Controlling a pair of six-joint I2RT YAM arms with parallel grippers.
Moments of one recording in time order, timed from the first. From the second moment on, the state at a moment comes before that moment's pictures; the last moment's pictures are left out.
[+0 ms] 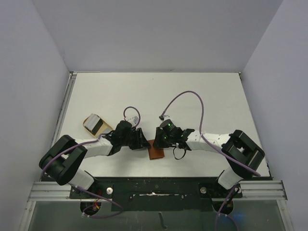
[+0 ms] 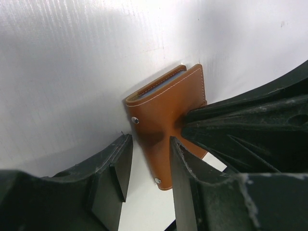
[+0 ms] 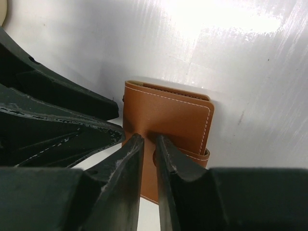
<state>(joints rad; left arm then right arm) -0.64 1.49 0.50 0.26 0.30 -0.83 0.86 1.58 0.78 -0.05 -0.03 0.75</state>
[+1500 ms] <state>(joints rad) -0.64 1.47 0.52 0.23 0.30 -0.83 0.79 1.48 0.77 -0.17 -0.11 0.72</state>
